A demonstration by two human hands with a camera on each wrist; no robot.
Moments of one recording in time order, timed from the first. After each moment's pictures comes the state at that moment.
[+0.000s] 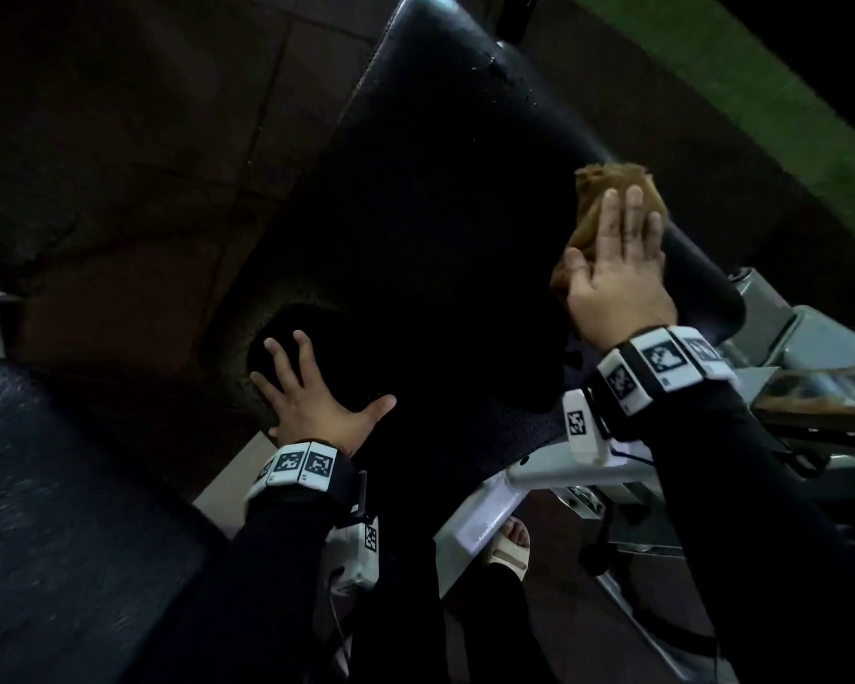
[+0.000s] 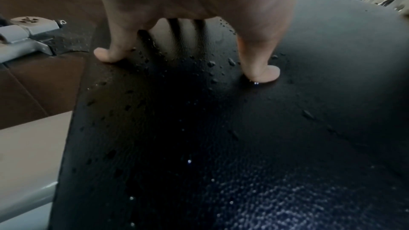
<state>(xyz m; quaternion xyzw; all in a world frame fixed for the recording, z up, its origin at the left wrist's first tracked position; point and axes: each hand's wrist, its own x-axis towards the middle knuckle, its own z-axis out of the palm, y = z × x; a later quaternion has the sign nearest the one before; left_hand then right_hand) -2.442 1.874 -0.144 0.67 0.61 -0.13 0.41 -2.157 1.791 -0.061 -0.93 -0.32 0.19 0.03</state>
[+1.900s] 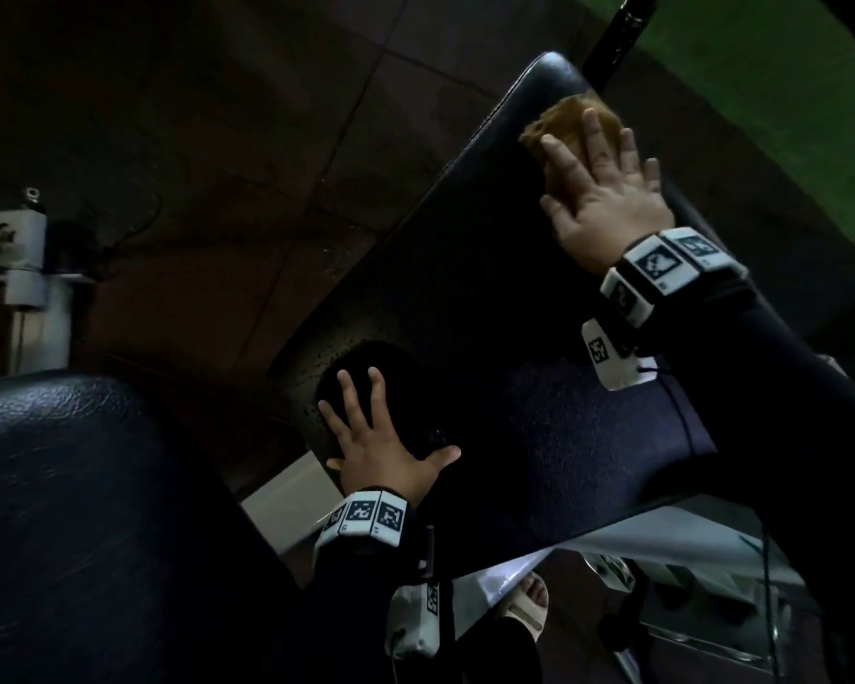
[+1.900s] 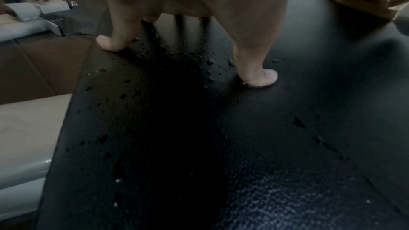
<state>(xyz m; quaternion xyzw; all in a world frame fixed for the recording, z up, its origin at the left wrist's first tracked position) -2.443 1.877 -0.145 0.65 0.61 -0.14 0.43 -2.145 1.954 -0.069 -0.85 -0.51 0.12 -0.04</state>
